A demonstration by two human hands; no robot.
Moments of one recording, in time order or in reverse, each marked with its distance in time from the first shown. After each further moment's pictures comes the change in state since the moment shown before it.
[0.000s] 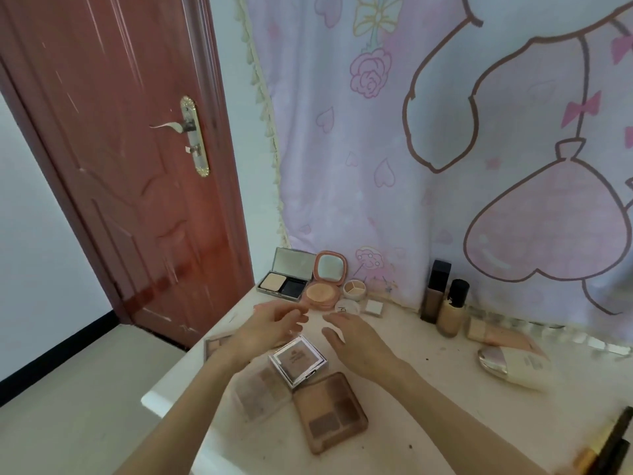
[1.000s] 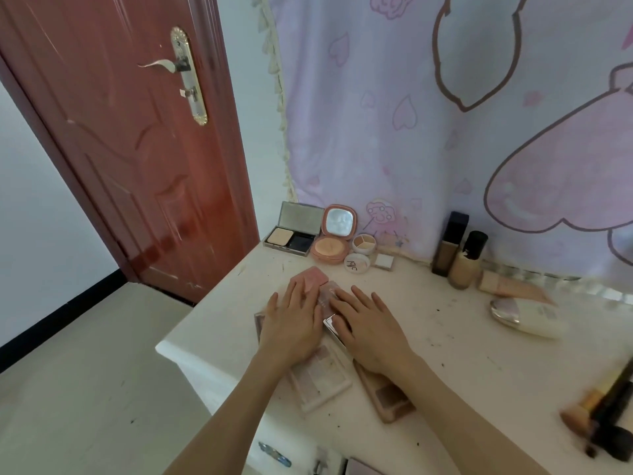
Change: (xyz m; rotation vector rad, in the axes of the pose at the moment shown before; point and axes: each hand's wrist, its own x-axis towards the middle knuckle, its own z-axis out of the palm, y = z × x) left_hand -0.003 -0.077 0.052 1.051 0.141 0.066; right_hand -0.039 0.007 0.040 -0.269 -0.088 -0.001
